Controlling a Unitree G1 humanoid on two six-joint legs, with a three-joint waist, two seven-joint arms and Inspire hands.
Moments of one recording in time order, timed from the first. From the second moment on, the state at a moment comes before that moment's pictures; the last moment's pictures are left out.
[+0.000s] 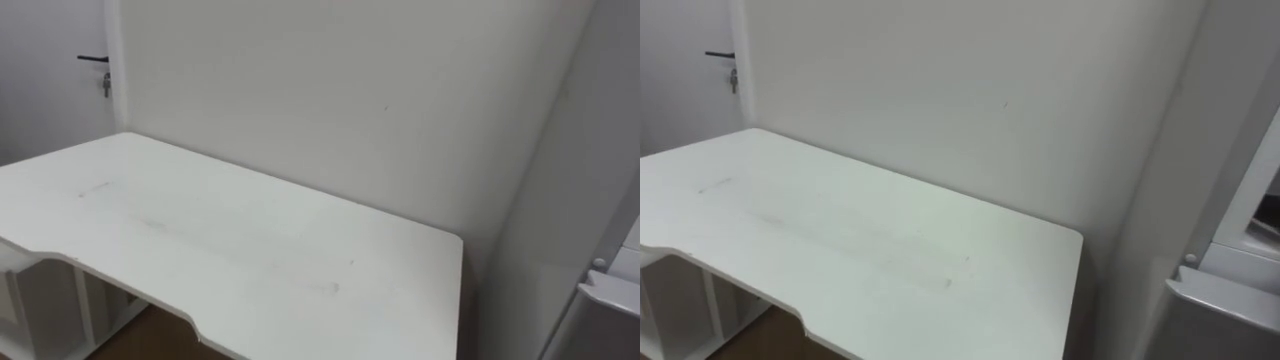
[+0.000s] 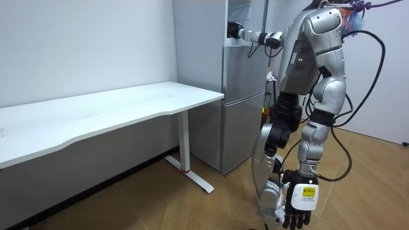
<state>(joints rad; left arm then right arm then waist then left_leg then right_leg) 0.46 0.28 0.27 0.97 -0.16 0.17 0.08 -0.58 -0.82 -0.13 0.77 0.46 0.00 -0.30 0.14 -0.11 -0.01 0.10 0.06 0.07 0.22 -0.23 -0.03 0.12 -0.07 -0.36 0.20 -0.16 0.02</state>
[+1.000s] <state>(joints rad) 0.47 0.30 0.27 0.94 -0.14 0.18 0.04 -0.55 -0.82 -0.14 0.73 0.46 0.01 -0.27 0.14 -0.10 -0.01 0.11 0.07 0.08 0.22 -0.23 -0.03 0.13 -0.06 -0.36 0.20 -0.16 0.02</state>
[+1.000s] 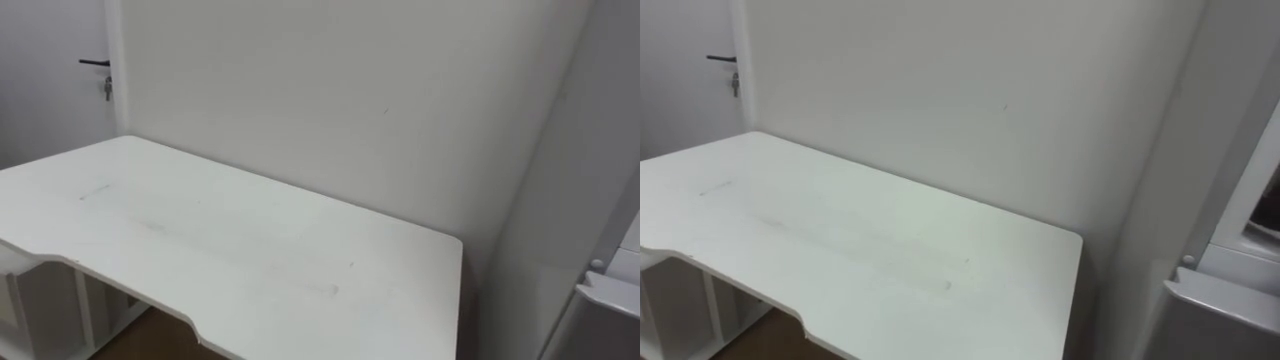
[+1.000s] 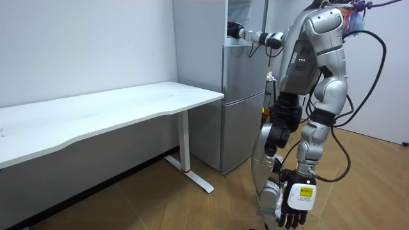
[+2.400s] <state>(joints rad) 0.44 0.26 0.25 0.99 -0.08 0.04 0.06 -0.26 -0.74 -0.28 -0.11 0.35 -0.08 -0.63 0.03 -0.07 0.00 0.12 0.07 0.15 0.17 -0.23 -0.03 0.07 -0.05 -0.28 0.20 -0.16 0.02</state>
